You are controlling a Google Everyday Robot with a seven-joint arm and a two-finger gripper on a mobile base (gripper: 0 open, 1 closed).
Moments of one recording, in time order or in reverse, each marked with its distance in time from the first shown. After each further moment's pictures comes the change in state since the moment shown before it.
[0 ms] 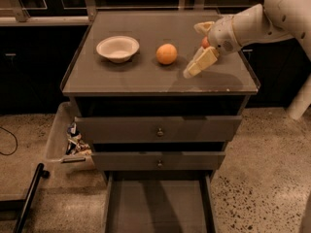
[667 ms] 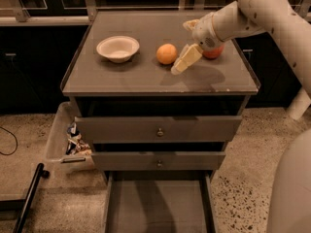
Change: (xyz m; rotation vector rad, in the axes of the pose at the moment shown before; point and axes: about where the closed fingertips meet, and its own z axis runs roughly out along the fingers) arm -0.004 -0.026 0.041 0.030 0.078 -0.031
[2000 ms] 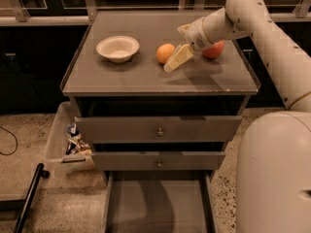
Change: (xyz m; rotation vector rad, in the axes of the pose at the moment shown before) arm 0.010 -0.029 0.047 -0.031 -0.037 0.082
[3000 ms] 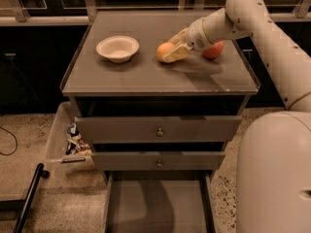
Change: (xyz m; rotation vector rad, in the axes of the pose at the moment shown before) arm 0.000 0.000 0.000 0.000 0.000 0.000
